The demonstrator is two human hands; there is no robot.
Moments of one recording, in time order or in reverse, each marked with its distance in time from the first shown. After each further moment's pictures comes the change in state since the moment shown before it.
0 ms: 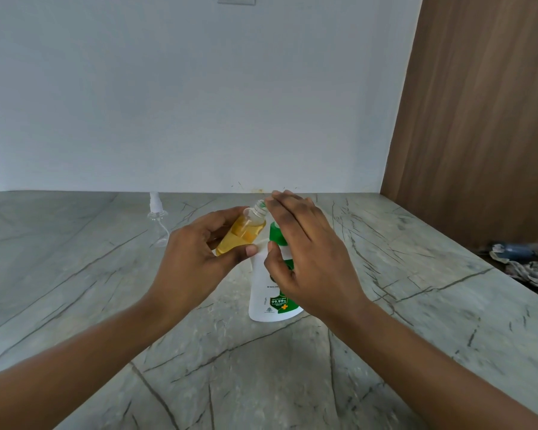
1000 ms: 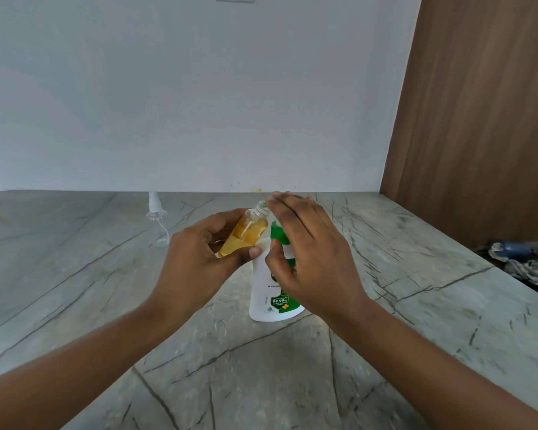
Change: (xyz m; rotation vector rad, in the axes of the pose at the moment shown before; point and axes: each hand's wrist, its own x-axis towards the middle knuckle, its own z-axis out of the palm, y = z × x) left_hand -0.005 -0.002 0.004 -0.064 0.001 -0.042; right_hand -0.002 -0.001 0.002 0.003 0.003 0.030
